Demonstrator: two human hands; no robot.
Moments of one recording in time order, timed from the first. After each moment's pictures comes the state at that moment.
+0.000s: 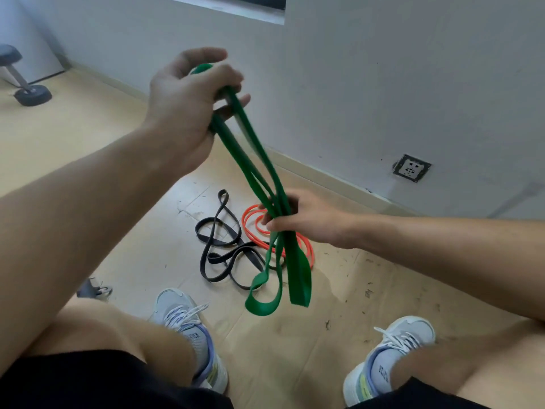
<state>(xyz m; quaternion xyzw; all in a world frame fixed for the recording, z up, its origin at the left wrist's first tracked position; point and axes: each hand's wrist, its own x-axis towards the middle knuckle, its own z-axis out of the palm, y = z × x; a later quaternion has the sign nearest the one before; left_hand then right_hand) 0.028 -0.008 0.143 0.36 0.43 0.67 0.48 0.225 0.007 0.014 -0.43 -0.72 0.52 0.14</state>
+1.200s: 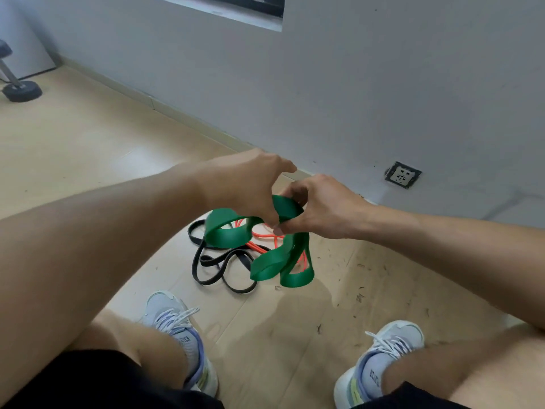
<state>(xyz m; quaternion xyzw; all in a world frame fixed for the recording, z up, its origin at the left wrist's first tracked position) 0.069 -0.015 0.109 0.81 0.57 0.00 0.17 0.242 0.003 0.064 -0.45 -0.82 0.33 0.11</state>
